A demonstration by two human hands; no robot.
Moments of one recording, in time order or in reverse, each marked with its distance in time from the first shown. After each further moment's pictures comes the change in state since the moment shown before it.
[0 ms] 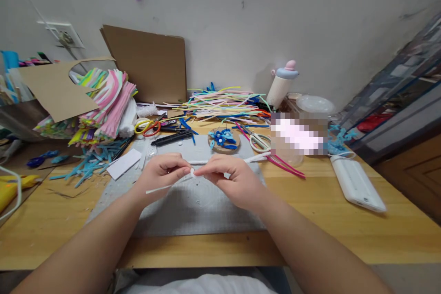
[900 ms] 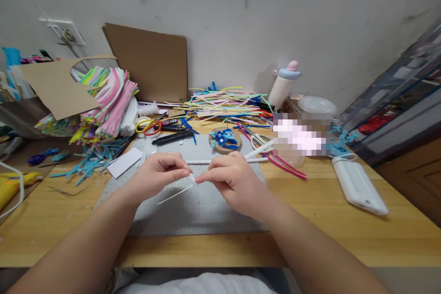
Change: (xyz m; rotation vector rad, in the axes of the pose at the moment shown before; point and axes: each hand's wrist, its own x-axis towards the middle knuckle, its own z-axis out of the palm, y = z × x) left_hand 0.000 0.003 -0.009 -0.213 -0.091 -0.195; right_hand -0.003 -0.006 -0.005 -0.429 -0.107 -0.130
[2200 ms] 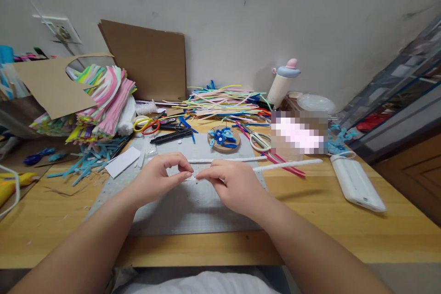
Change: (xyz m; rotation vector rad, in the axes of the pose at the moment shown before) left_hand -0.002 -0.001 0.006 0.241 -0.018 0.043; right_hand -0.001 -0.003 0.009 -0.067 -0.116 0.283
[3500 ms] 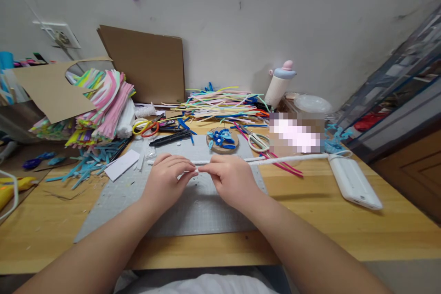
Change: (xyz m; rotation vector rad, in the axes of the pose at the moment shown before) left_hand 0.002 -0.011 0.031 0.494 0.325 0.248; right_hand 0.007 0.011 0.010 -0.168 0.169 -0.072
